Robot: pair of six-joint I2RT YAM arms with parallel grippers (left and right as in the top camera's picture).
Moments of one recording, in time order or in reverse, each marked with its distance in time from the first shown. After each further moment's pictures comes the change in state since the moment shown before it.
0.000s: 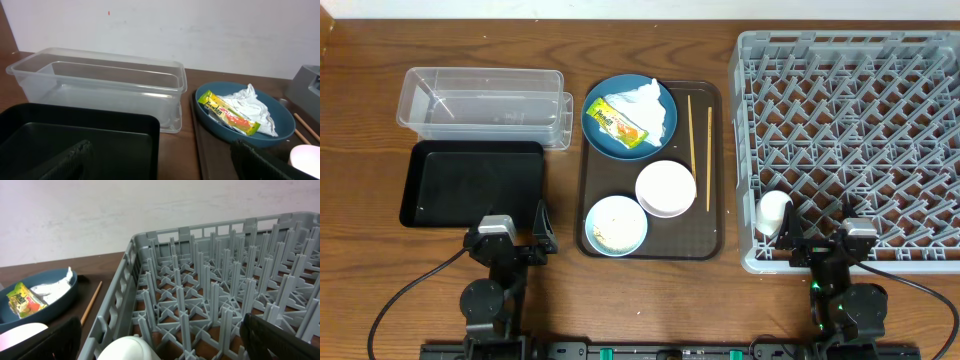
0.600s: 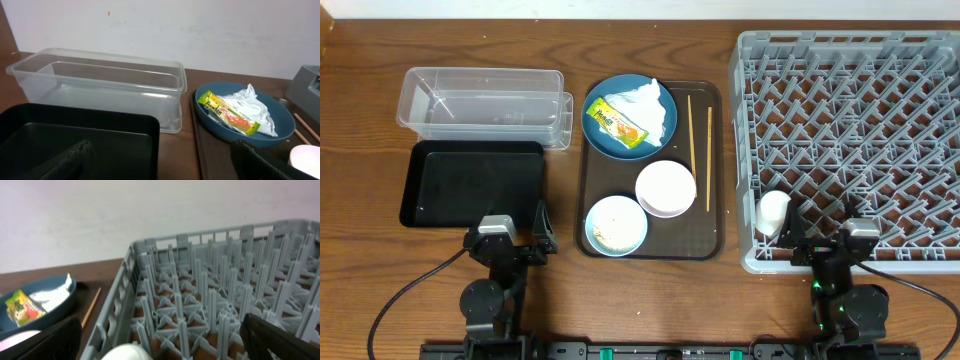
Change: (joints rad) left arm 0.000 0.000 0.000 0.004 0.000 0.000; right arm 0.000 0.001 -0.001 0.048 0.014 0.000
